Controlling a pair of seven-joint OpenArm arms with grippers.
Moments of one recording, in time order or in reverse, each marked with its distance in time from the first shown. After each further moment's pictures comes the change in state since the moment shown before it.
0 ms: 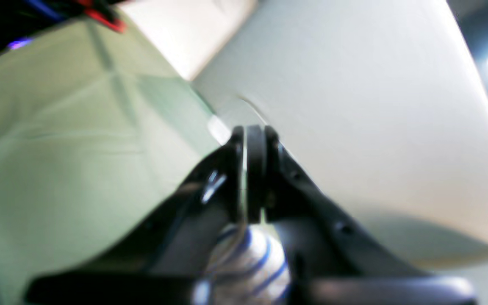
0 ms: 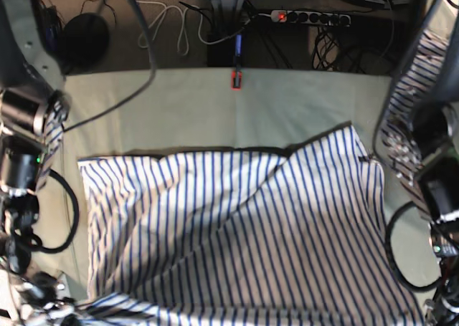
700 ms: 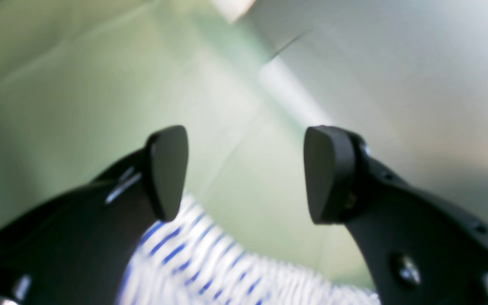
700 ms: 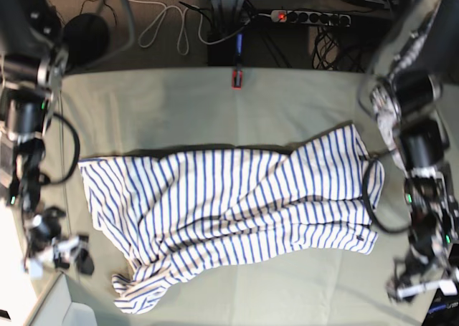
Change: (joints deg) left arm 13.9 1.2 4.9 0.9 -0.8 0.1 -4.3; right arm -16.4 2.7 -2.5 1.7 0.2 0.1 8.3
